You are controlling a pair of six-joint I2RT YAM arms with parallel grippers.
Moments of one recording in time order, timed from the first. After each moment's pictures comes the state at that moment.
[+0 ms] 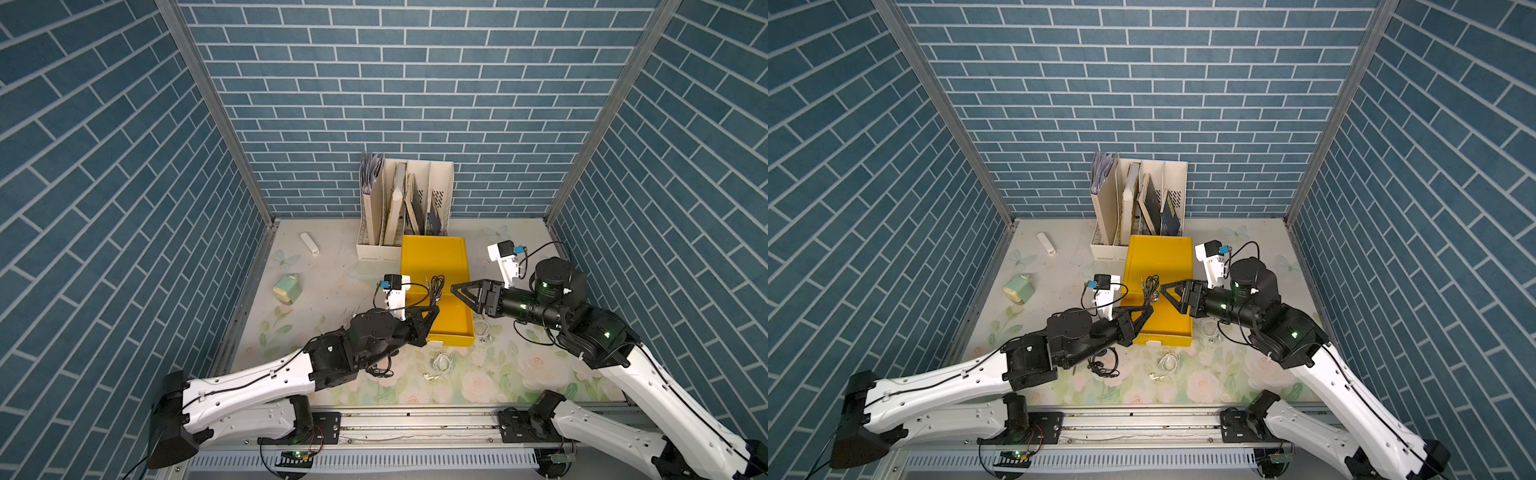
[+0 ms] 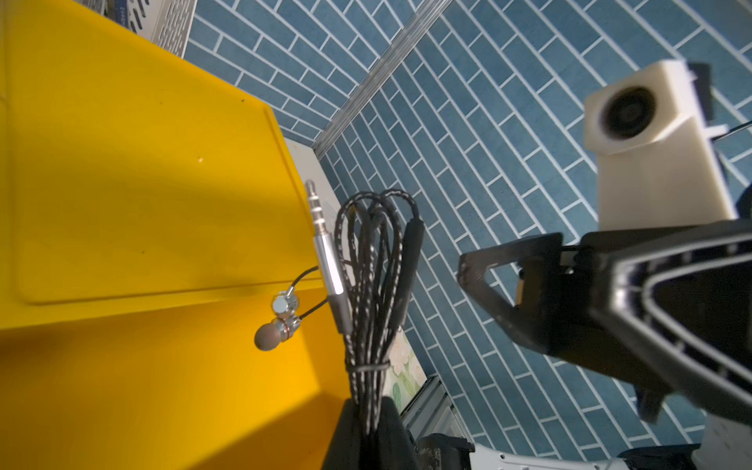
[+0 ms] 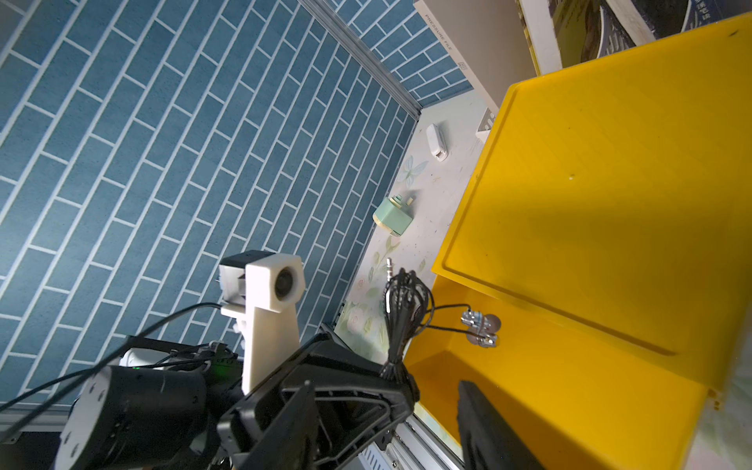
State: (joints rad) left arm -1.18 1.04 0.81 0.00 -0.24 -0.88; right arm 0.77 0.88 1.15 -0.61 -0.34 0.75
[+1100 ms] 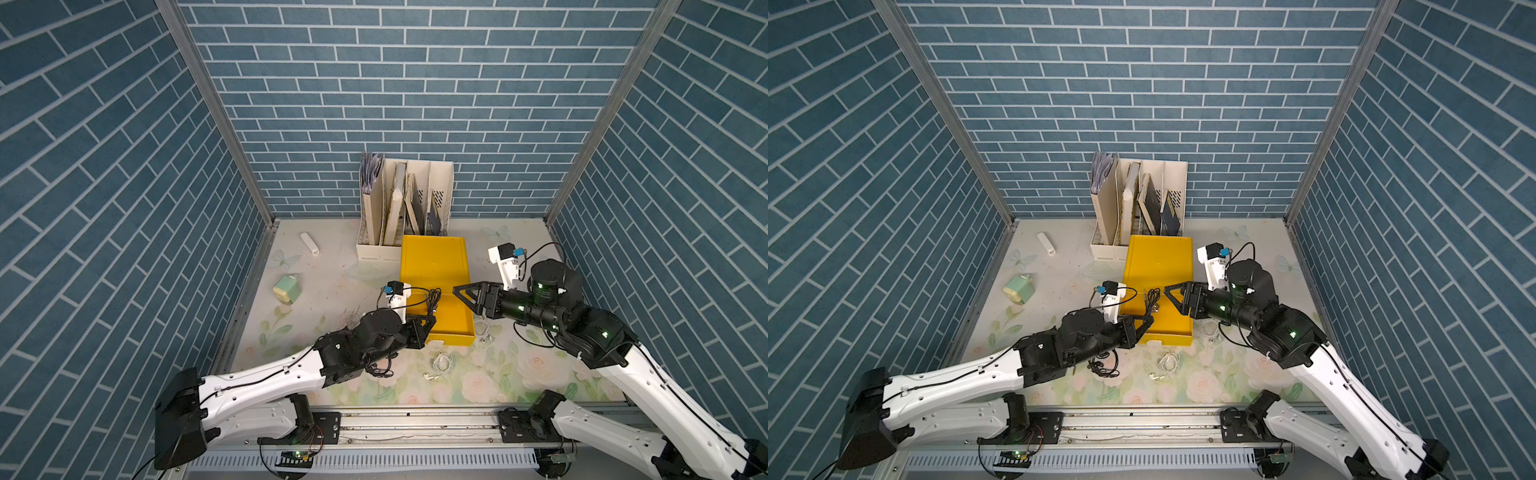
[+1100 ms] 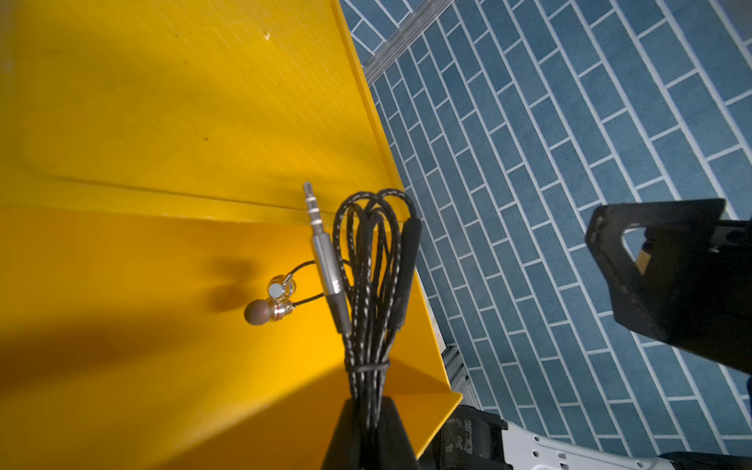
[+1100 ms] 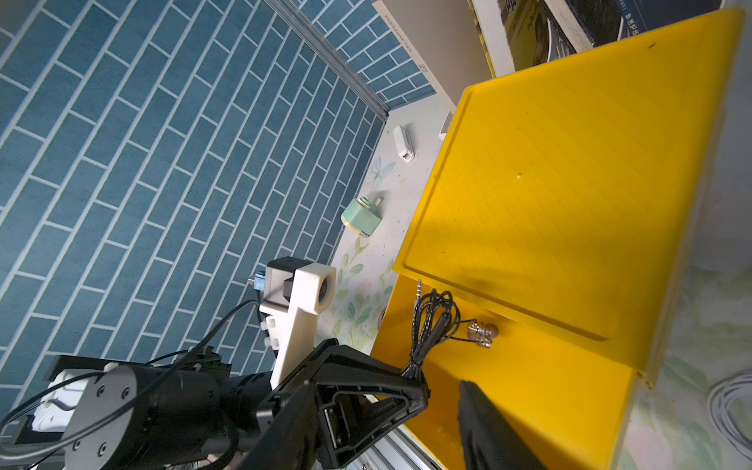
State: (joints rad) left arm -1.12 1.09 0.75 -0.01 -0.13 -0.98; right arm 0.77 0.88 1.14 -0.66 -0.26 0.71
